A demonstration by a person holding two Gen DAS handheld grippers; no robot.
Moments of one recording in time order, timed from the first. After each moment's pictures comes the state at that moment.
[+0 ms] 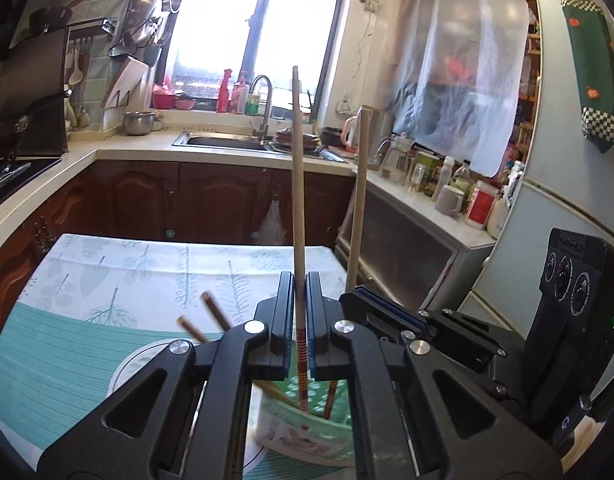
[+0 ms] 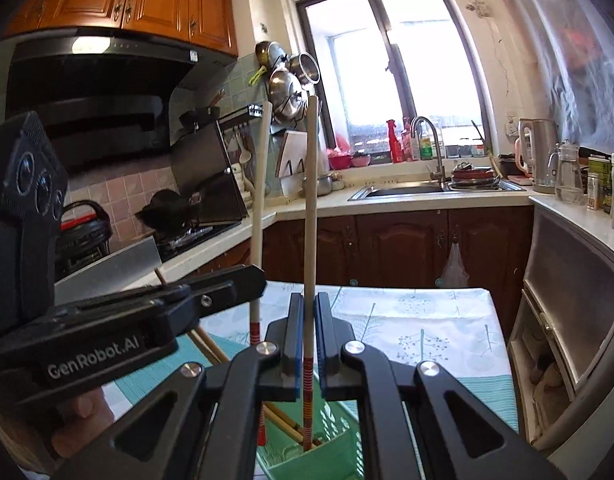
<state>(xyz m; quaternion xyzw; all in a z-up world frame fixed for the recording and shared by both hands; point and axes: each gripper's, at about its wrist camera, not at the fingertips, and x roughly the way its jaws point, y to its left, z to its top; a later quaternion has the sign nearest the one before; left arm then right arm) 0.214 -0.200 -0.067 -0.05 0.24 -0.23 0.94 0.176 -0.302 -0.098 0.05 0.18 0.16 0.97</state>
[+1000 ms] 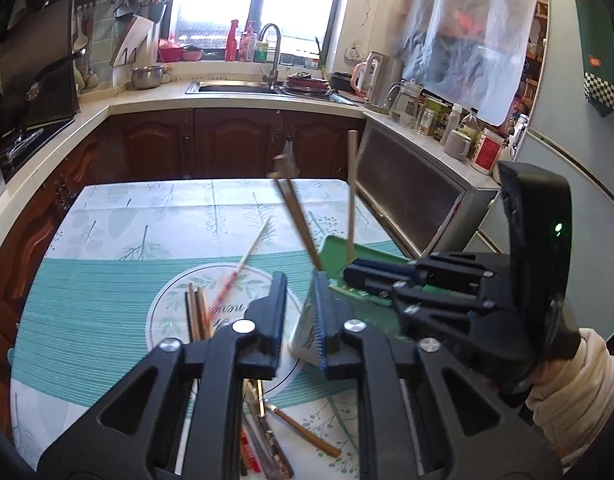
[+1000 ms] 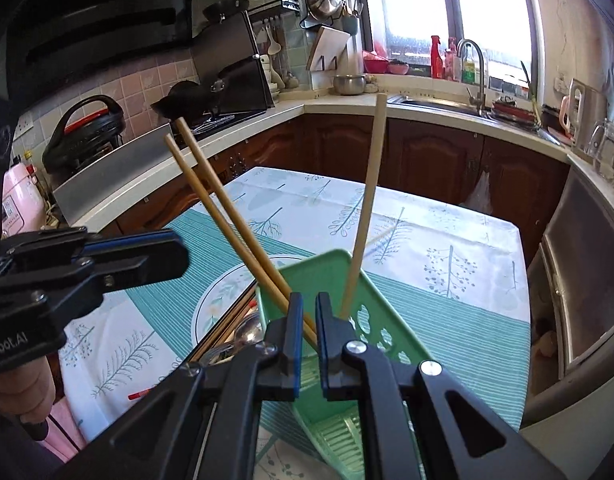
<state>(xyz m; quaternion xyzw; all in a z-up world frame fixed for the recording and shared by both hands) 0.159 -0.115 -0.091 -0.03 0.34 -0.23 0.91 0.184 -0.265 -0.129 -0.02 0.35 0.21 0.91</state>
